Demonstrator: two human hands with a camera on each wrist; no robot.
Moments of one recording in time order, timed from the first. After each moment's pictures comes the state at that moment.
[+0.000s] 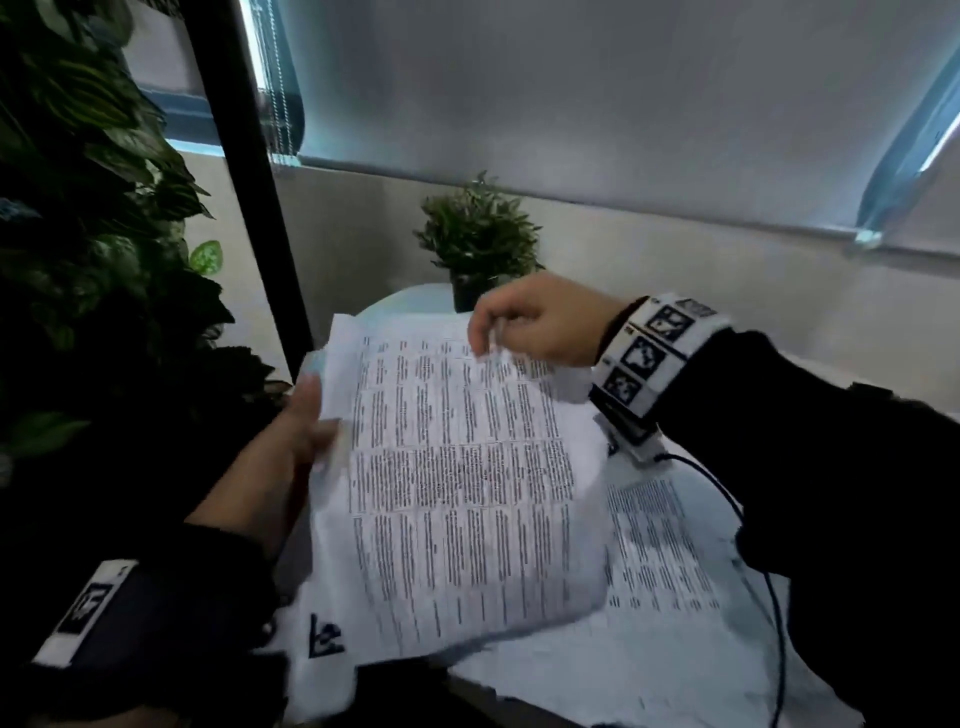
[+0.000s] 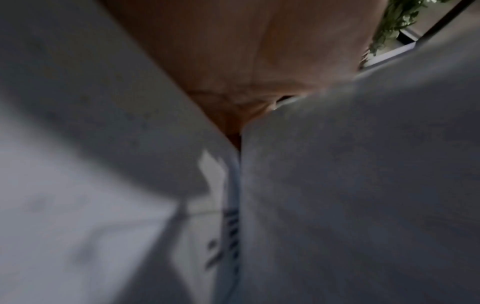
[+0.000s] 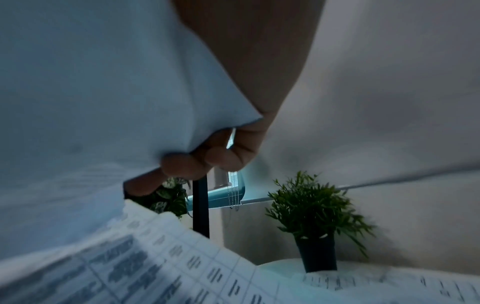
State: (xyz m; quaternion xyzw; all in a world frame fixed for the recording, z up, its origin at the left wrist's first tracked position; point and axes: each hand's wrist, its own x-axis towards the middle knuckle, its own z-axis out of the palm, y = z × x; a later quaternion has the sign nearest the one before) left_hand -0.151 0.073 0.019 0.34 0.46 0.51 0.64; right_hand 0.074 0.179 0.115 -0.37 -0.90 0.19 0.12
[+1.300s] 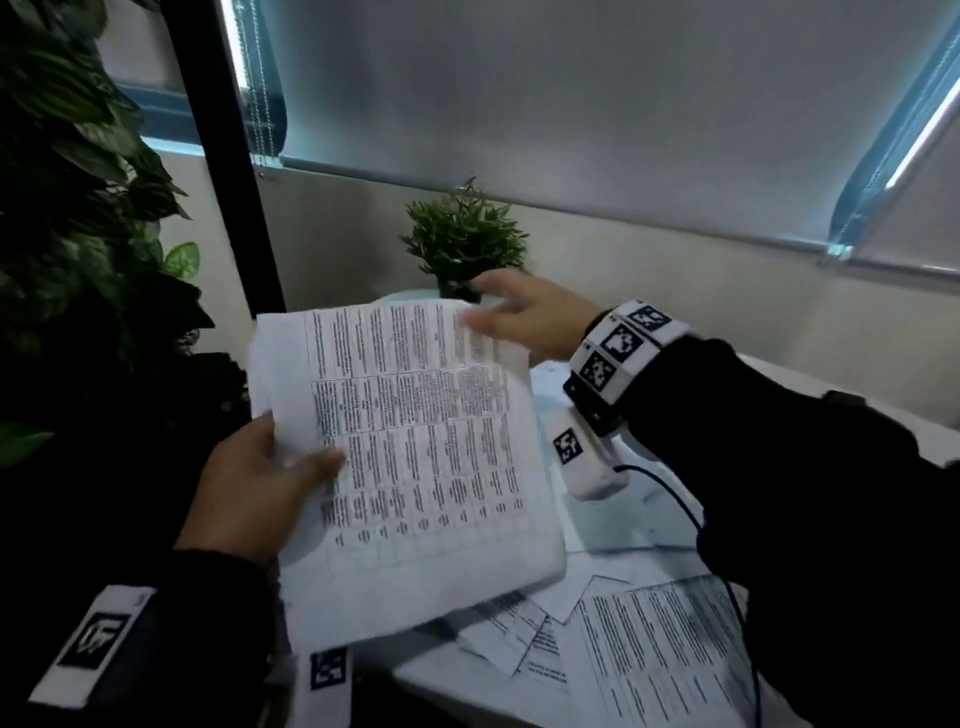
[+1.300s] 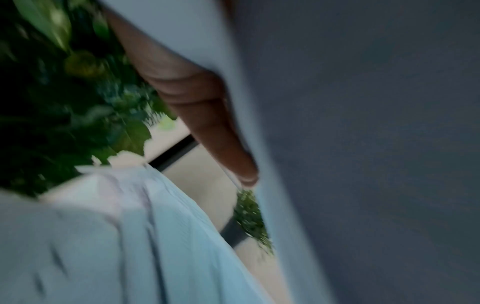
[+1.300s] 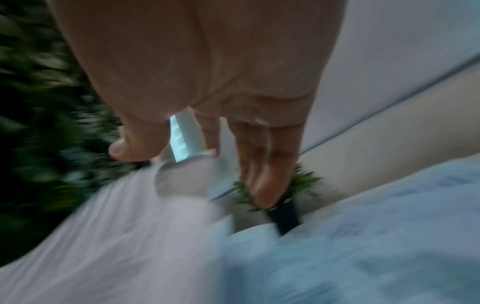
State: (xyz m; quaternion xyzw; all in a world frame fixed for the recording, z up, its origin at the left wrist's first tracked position) left_hand -0.157 0.080 0.005 0.44 0.54 0.59 0.41; right_hand 0.067 0.202 0.102 -0.55 -0.77 0.28 0.18
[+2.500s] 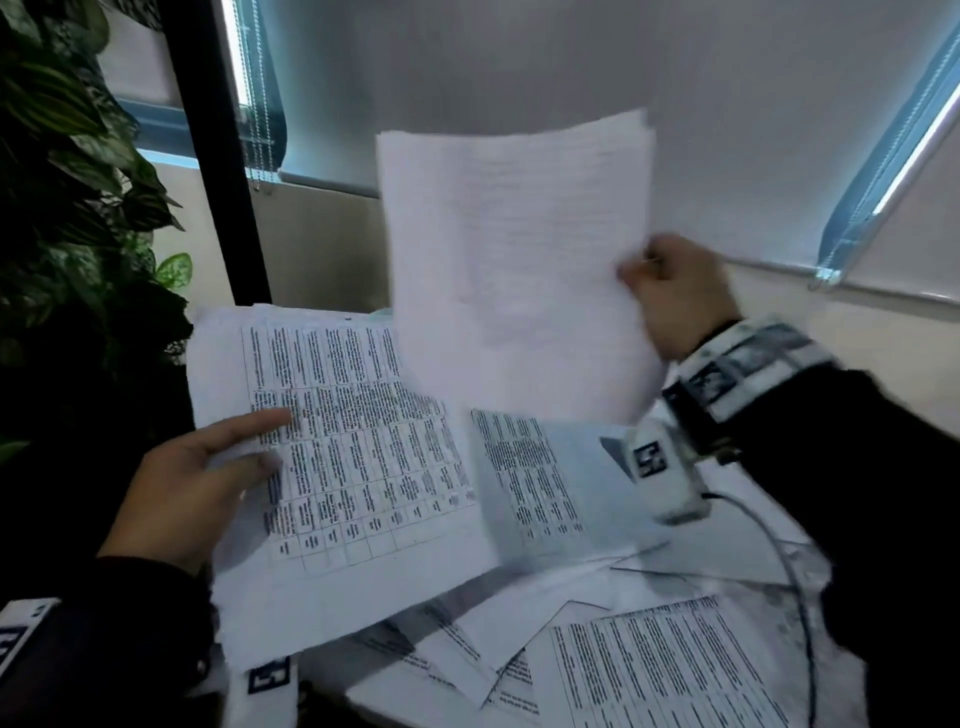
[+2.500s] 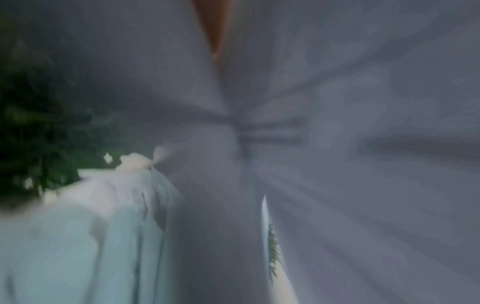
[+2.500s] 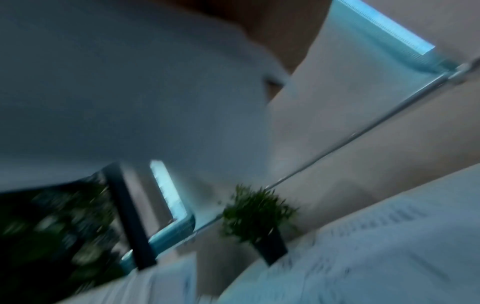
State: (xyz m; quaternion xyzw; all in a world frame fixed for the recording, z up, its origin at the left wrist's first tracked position) left_hand -0.183 0.097 -0.007 0.38 0.52 0.61 0.47; right_hand 0.151 0.189 0.130 -0.62 -0.65 0.04 0.44
